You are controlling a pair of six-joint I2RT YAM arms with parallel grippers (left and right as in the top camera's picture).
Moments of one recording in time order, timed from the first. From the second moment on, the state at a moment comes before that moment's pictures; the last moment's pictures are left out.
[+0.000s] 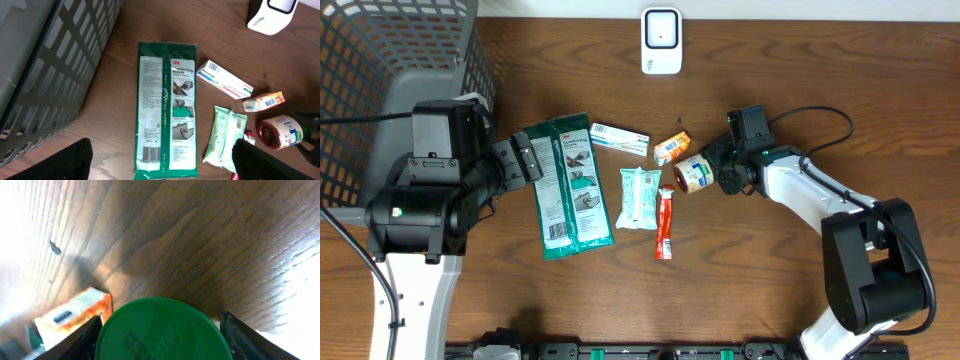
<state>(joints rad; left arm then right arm) -0.06 1.15 1.32 -1.09 0.00 -0.35 0.30 1.82 1.01 -0.28 -0.15 1.25</state>
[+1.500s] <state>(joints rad) -0.06 1.15 1.32 -1.09 0.00 -0.35 0.41 1.54 1.25 -0.94 0.10 0.59</state>
